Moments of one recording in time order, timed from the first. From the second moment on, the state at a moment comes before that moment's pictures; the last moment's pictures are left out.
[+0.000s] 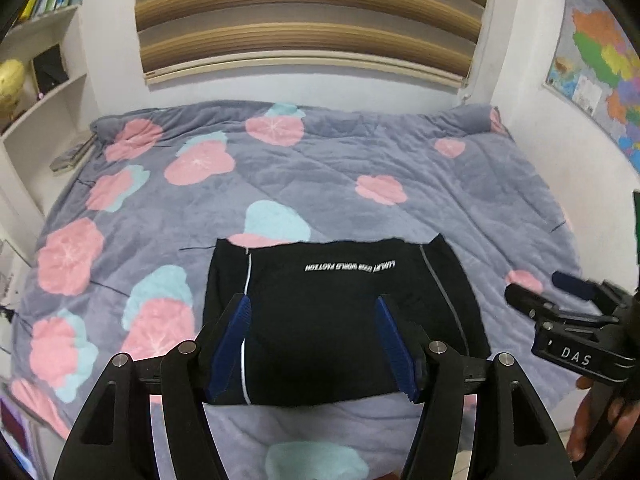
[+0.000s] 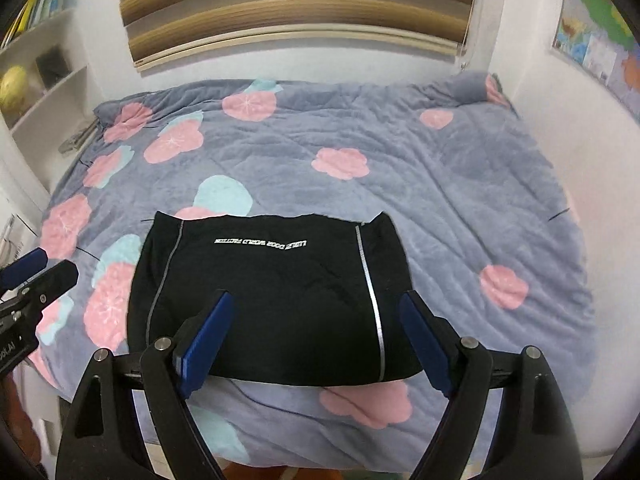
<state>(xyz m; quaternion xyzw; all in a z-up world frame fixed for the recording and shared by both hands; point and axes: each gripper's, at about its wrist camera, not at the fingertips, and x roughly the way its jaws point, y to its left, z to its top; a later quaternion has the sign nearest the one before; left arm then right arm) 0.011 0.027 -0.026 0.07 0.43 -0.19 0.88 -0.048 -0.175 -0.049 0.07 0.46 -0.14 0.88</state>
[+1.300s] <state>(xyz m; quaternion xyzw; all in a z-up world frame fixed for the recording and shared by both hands) -0.003 0.010 -0.051 0.10 0.45 -0.16 0.87 -0.051 -0.174 -0.064 0.06 0.47 -0.12 0.87</state>
